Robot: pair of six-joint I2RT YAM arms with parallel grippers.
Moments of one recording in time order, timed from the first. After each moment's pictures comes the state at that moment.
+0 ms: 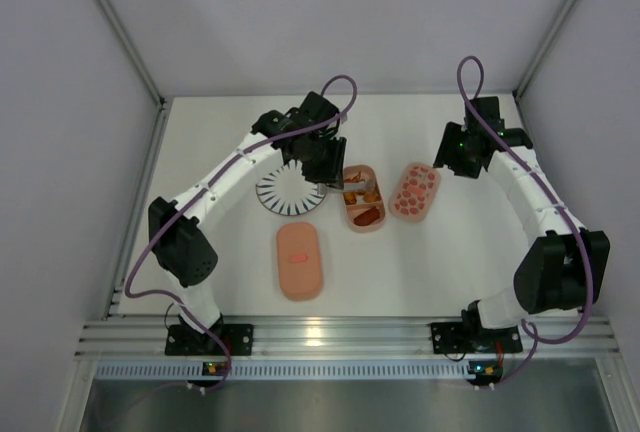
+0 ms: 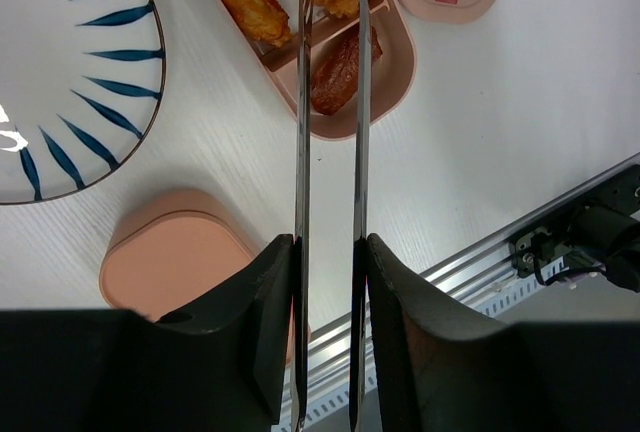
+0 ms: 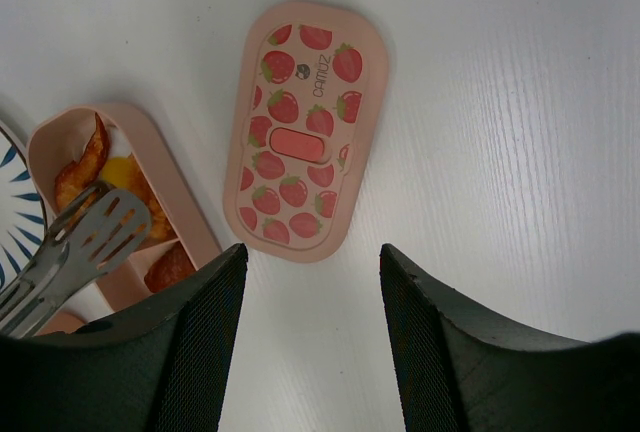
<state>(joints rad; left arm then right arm) -0.68 1.80 1.82 -1.03 0.16 -0.44 0.11 1.47 1.31 -0.78 0.02 0.41</state>
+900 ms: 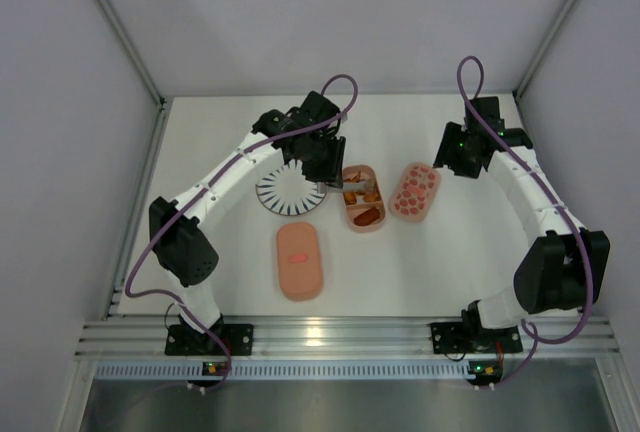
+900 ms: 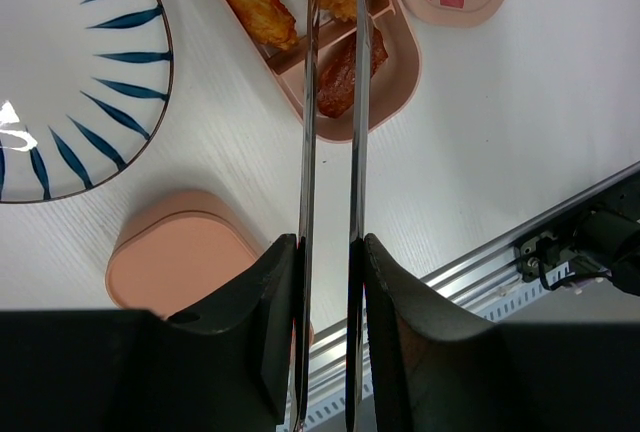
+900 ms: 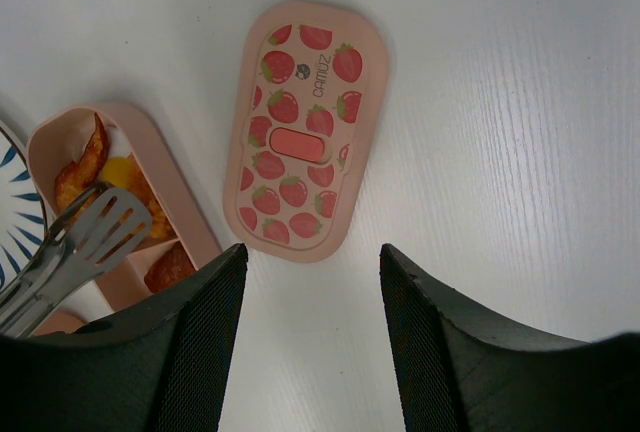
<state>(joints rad) -0.68 1.81 1.83 -1.05 0.14 -0.44 0.11 1.47 1.31 -0.78 0.02 0.41</state>
